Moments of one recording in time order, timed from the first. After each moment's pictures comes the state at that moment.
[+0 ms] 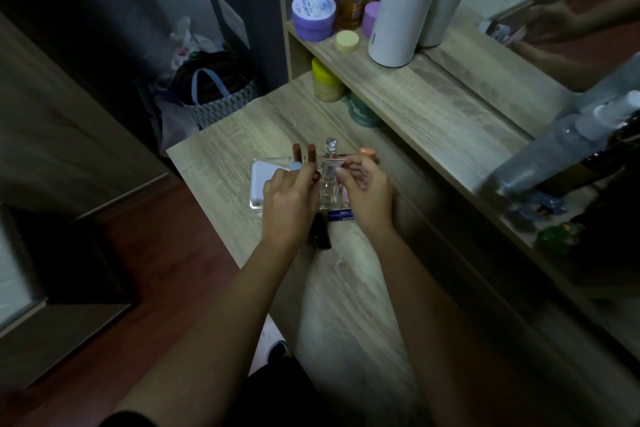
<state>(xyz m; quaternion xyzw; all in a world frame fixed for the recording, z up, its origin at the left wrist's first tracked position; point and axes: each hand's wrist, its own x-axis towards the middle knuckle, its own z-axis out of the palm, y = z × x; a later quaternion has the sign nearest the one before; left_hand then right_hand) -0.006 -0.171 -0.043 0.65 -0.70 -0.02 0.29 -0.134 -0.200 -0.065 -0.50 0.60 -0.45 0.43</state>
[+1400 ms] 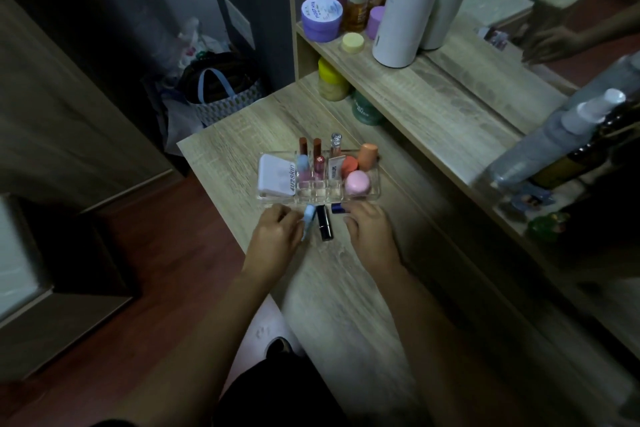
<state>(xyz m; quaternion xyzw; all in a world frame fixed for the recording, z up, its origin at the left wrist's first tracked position) 0.029 -0.110 -0.073 0.63 -0.73 -0.12 0.22 -0.149 -0.139 -0.094 -0.72 0.63 -0.17 0.23</state>
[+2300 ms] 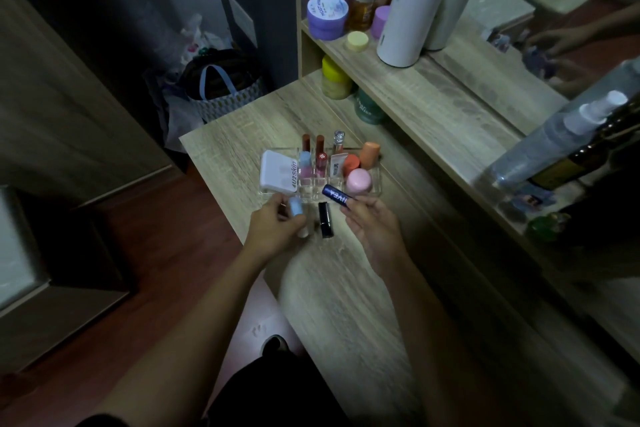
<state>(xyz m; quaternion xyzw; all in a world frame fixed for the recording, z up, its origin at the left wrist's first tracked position) 0.034 -0.125 -0.065 0.73 -0.47 -0.41 0.28 -0.141 -0.132 -0.061 -0.24 0.54 -0.47 0.65</state>
